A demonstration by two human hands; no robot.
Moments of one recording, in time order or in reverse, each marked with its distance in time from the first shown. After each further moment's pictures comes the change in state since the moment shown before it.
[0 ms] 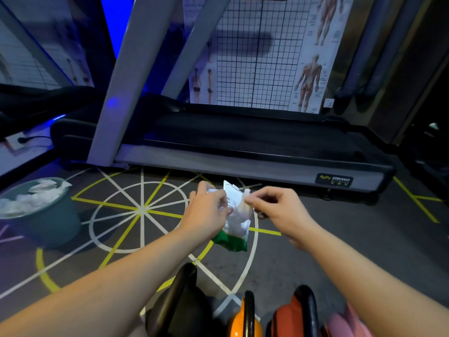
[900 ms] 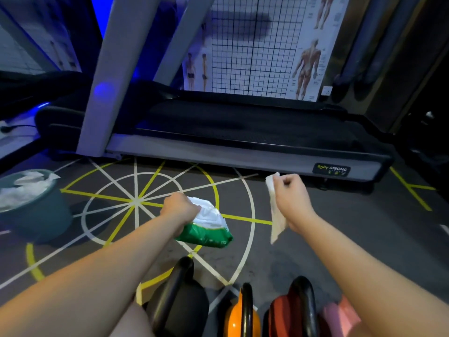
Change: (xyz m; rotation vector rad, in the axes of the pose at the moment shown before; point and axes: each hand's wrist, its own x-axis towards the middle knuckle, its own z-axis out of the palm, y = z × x) left_hand 0.041 -0.074 0.027 -0.199 -0.021 -0.581; right_hand 0.038 0.034 -0.016 -0.220 0.420 0.197
